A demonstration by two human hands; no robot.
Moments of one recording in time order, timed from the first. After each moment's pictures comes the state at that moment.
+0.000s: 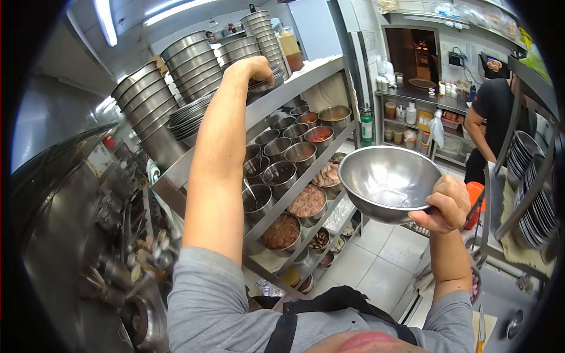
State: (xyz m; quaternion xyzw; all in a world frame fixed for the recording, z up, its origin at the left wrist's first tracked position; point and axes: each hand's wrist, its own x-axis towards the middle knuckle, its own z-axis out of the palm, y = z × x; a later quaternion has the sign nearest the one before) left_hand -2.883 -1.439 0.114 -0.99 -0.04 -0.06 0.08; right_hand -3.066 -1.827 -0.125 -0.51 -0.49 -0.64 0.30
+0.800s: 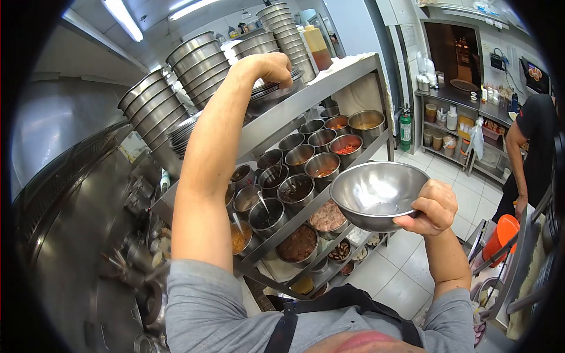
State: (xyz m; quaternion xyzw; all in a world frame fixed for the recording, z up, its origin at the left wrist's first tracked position) left_hand -2.868 -1.469 0.124 -0.99 -0.01 -0.01 0.13; right_hand -2.933 -1.777 -0.153 -0.46 -0.52 -0.58 0.42
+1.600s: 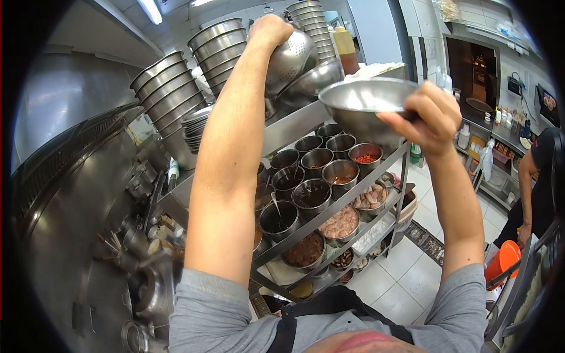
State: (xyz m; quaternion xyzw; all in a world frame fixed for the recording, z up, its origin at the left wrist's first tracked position) left_hand -2.839 -1.401 0.179 -0.89 -0.15 -0.42 0.08; right_hand -2.875 -1.701 -0.005 -0.39 -0.52 -0.70 0.30
